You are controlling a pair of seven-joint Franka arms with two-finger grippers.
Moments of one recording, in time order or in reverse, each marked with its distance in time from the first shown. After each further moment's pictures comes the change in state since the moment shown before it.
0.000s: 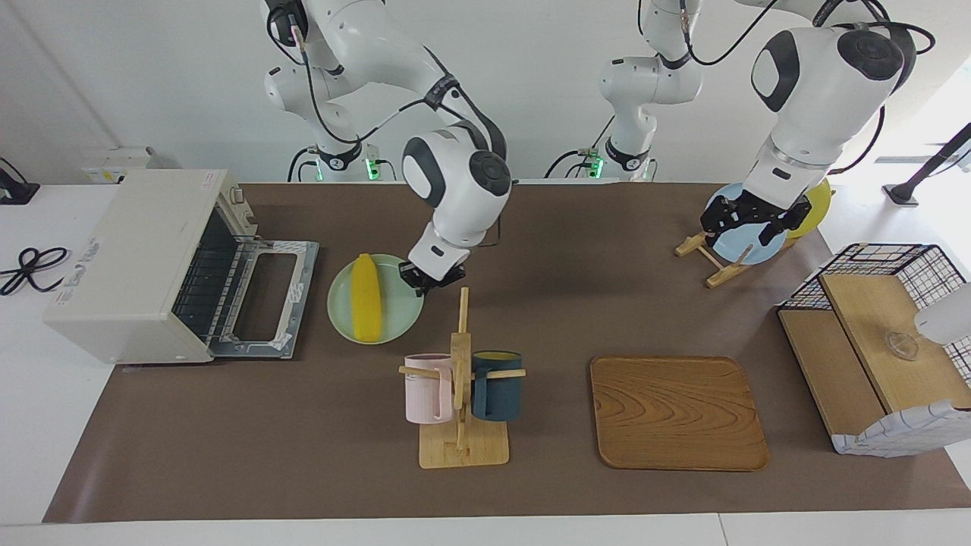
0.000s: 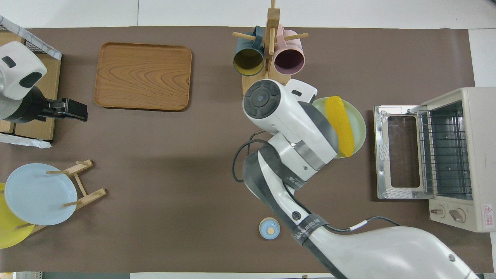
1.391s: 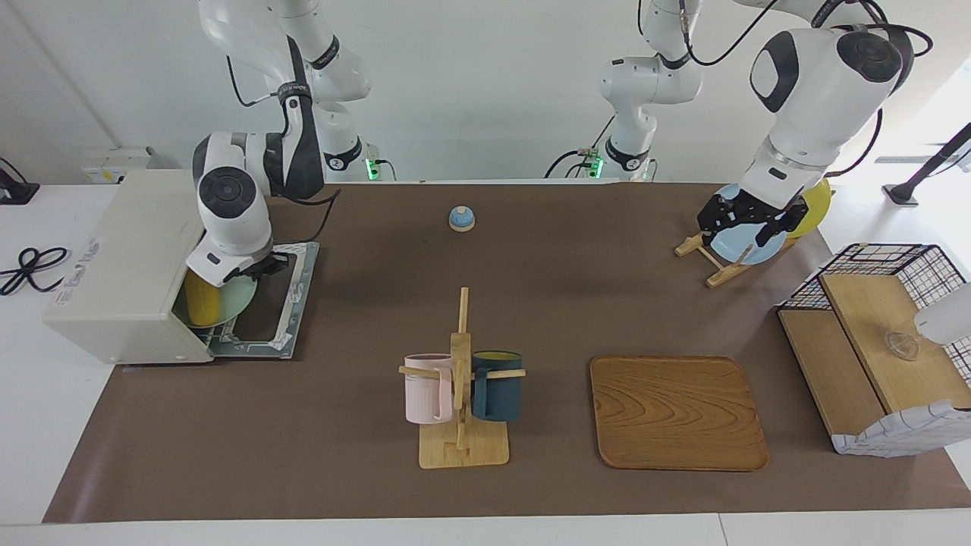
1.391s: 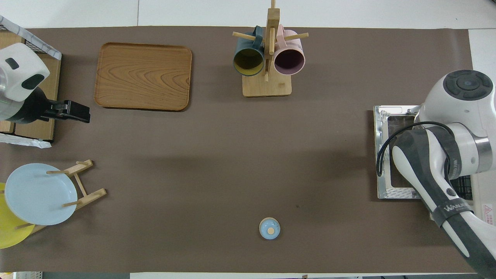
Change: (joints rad) left arm 0.011 0.000 -0.015 -0.003 -0.014 -0.002 0.042; right arm -0.519 -0.229 0.001 -0.382 0.000 0.114 -0.420
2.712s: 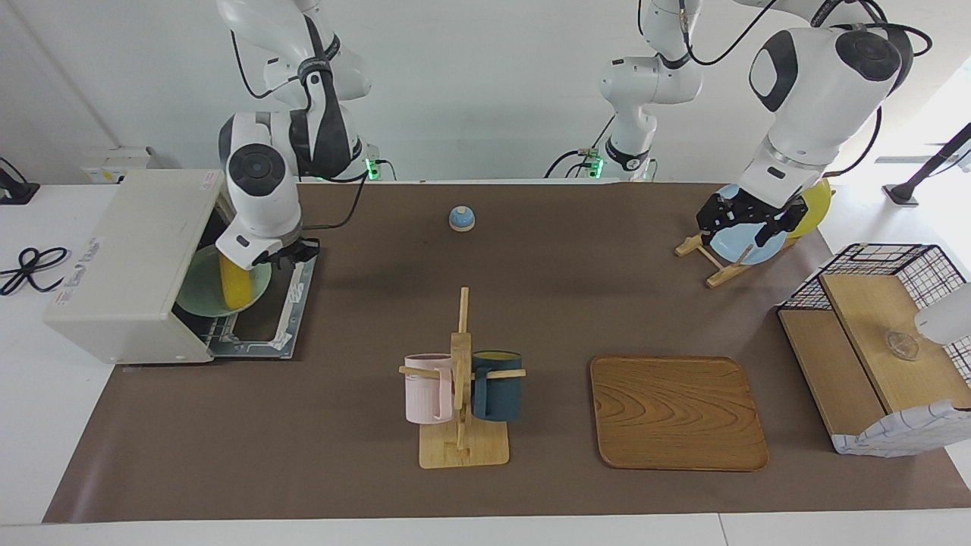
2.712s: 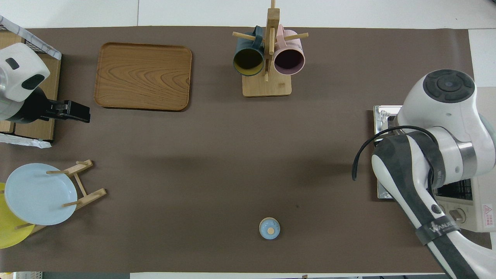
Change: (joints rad) left arm 0.000 -0.002 0.002 0.001 0.000 0.001 0.005; right arm 0.140 -0.051 0.021 0.024 0.090 -0.081 0.168
